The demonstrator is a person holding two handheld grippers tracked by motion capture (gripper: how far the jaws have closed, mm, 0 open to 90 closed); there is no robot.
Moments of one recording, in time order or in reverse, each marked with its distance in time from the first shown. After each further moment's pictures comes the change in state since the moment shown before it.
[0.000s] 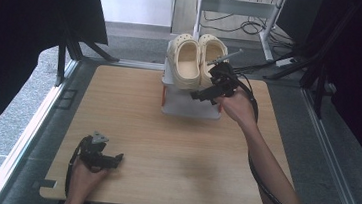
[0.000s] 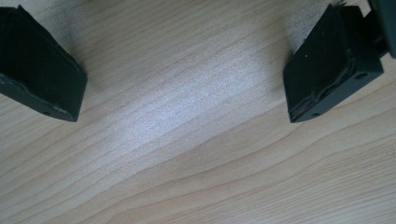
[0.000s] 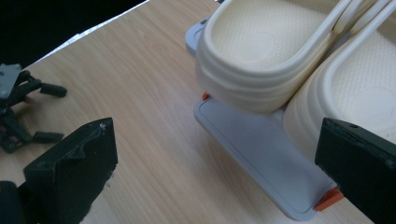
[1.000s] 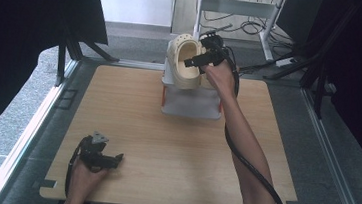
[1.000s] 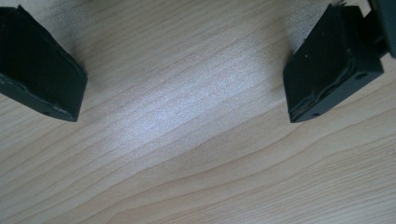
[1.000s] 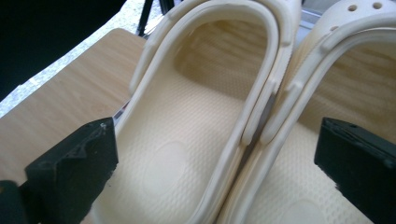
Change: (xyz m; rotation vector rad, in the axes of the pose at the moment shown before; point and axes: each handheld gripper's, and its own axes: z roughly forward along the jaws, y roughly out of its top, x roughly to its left) left arm 0.000 0.000 0.000 0.004 -0.002 0.003; right arm -0.045 0.070 0.047 -0.040 -0.170 0.174
